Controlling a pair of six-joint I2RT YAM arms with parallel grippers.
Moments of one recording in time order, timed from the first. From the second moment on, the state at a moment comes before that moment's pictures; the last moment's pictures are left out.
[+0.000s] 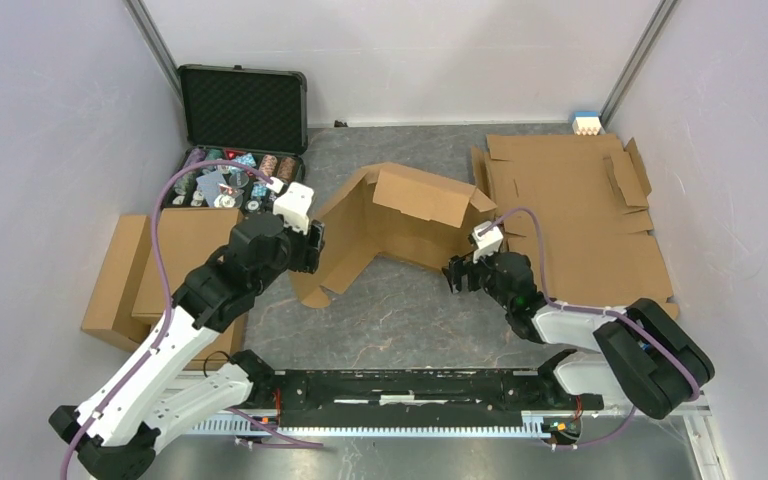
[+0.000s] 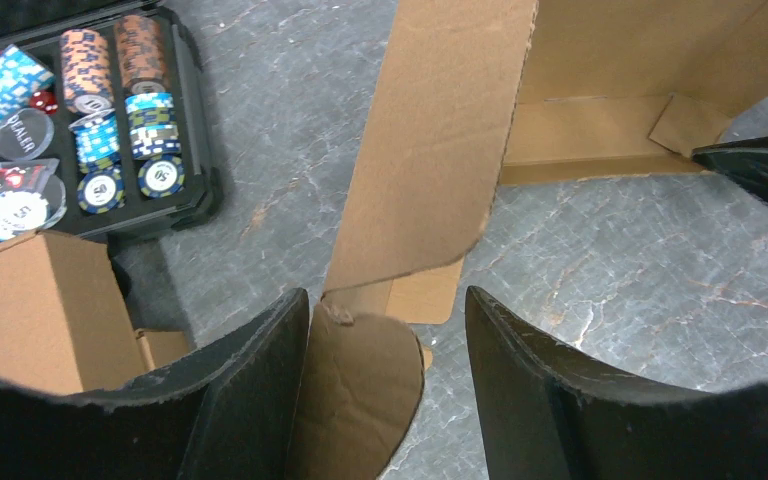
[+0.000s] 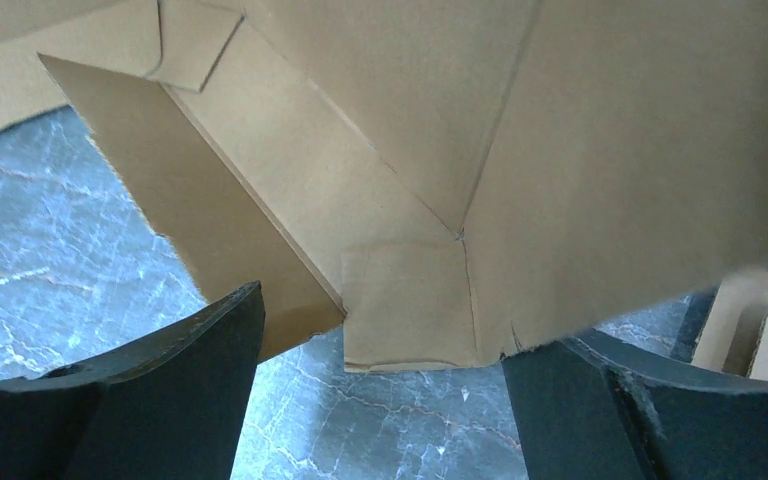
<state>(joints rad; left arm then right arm) -0.65 0.80 0.97 -0.66 -0.28 -0.05 0.55 1.28 0.22 0.72 0.01 0.07</state>
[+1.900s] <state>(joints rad) -0.65 0.51 0.58 -0.36 -0.02 -0.33 0.67 1.34 0.24 0.73 0.16 -0.07</state>
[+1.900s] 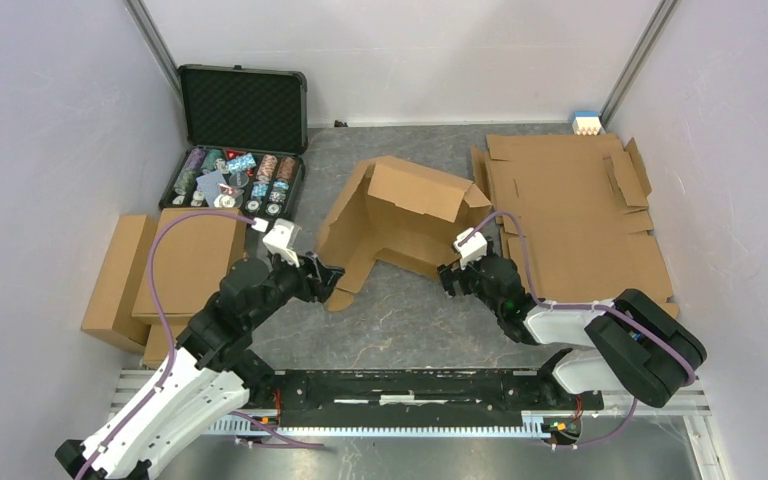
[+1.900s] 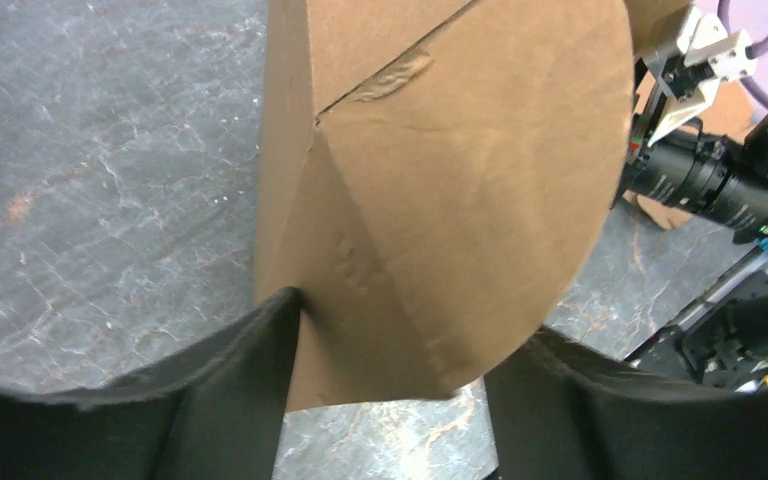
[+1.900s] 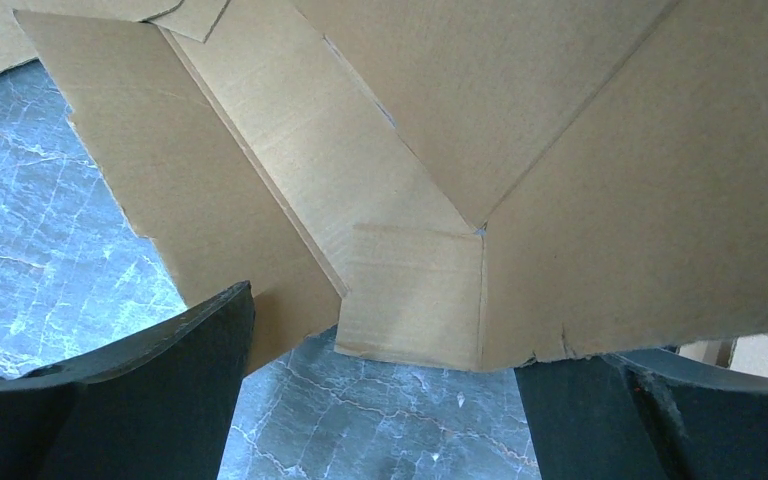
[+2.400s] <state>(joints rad) -0.65 0.47 0.25 -0.01 -0.17 -0.35 0.67 1.35 0.25 0.75 0.13 -0.07</state>
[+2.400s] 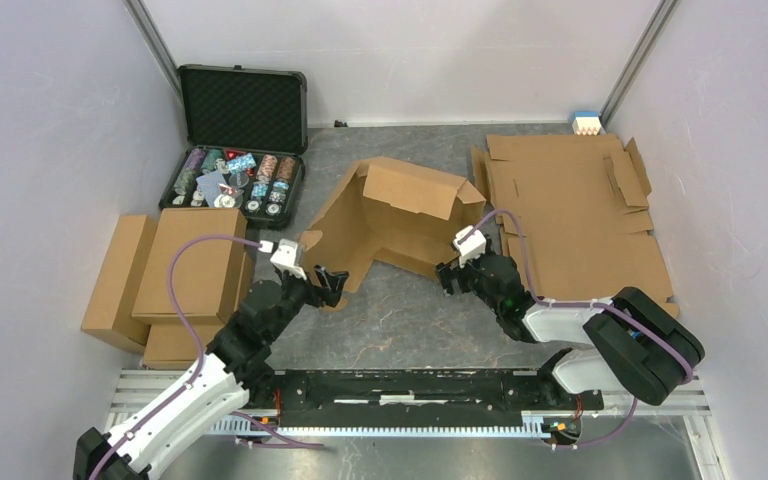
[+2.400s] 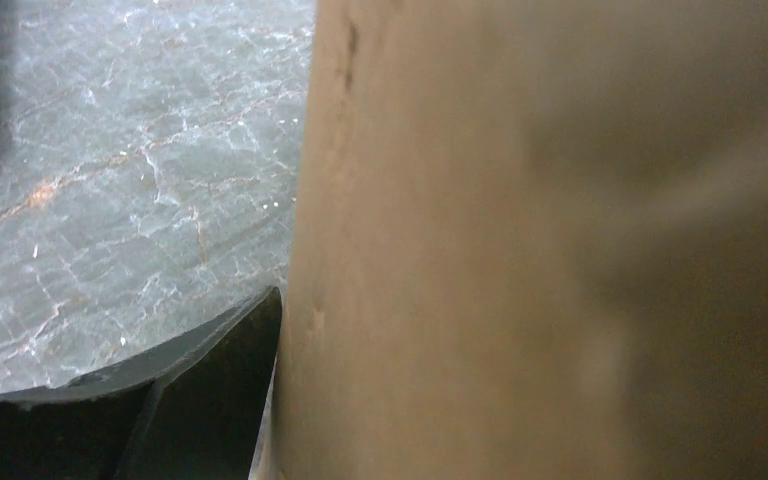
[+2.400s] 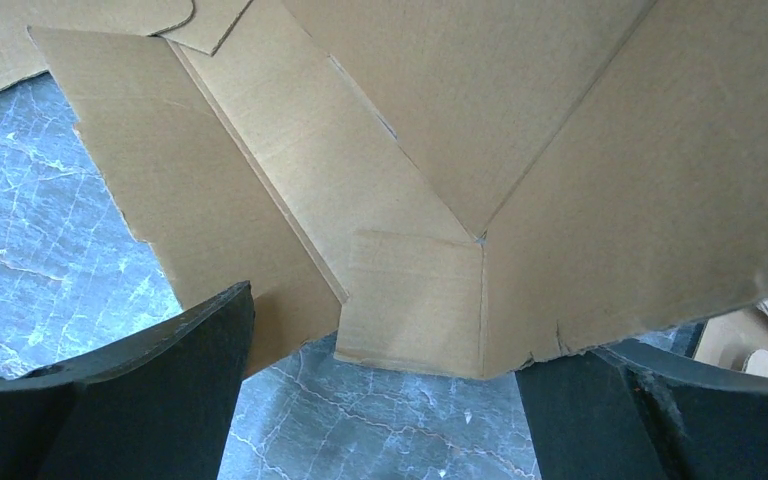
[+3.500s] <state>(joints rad) -0.65 0.43 0.23 0.08 0.12 -0.34 0.58 1.23 0.25 0.60 0.16 -0.02</state>
